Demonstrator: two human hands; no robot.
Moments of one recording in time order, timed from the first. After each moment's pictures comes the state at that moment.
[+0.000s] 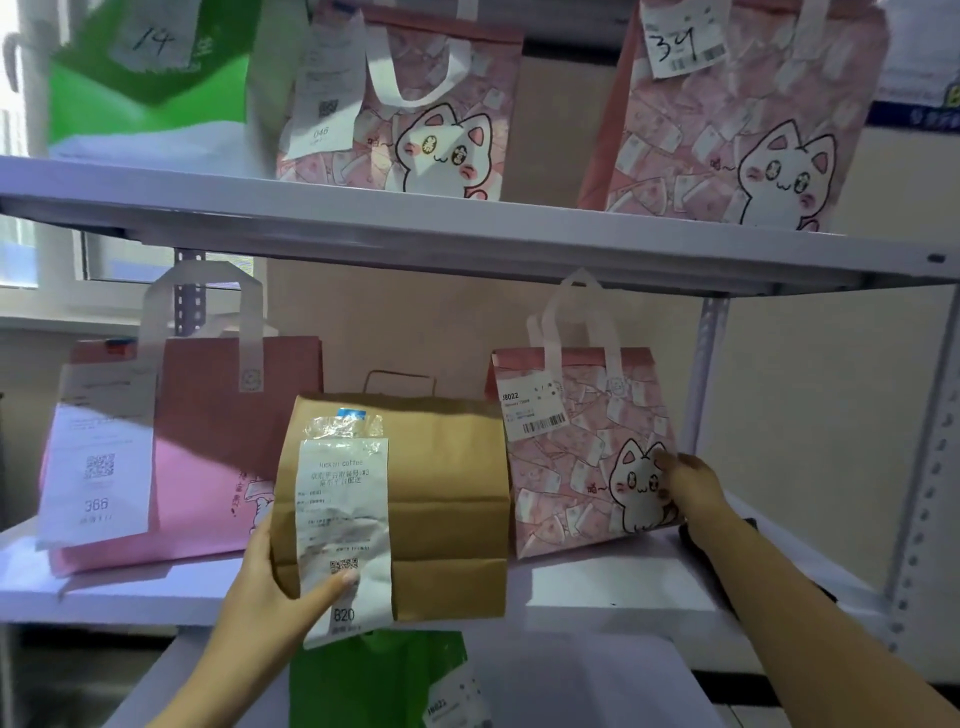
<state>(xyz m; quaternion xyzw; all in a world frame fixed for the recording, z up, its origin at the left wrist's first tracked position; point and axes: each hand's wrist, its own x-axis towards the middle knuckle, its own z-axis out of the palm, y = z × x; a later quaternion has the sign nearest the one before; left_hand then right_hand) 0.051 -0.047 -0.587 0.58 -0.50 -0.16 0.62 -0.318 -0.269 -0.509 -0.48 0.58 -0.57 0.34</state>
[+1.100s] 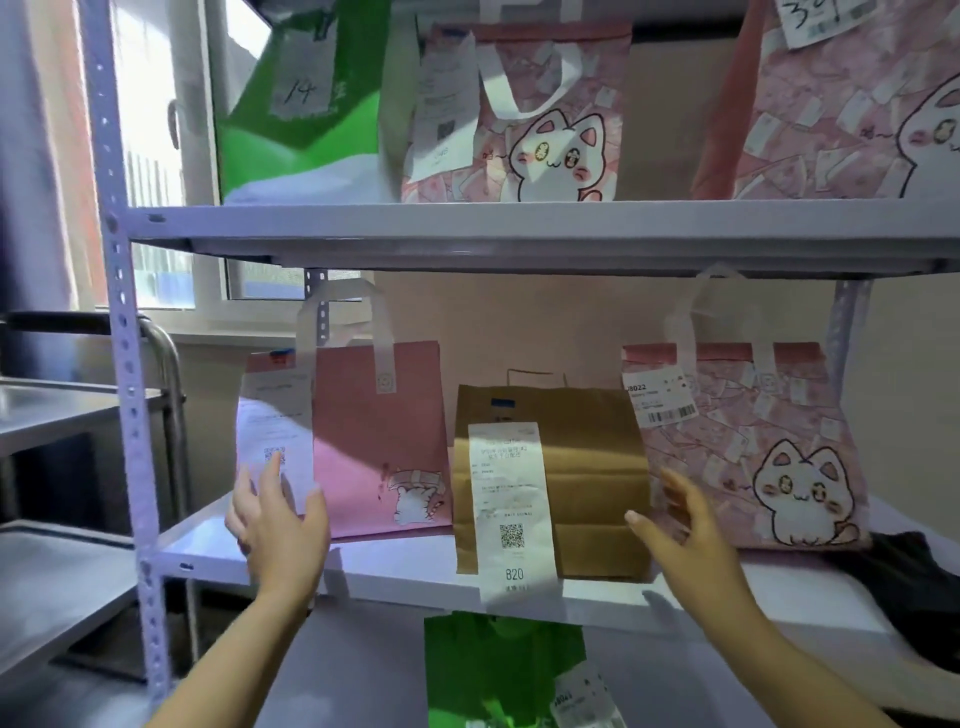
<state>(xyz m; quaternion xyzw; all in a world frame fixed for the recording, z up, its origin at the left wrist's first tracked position) 0.161 -0.050 -0.564 0.72 -0.29 0.11 0.62 -0.193 -0.135 -0.544 -0.66 0.42 -0.54 0.33</state>
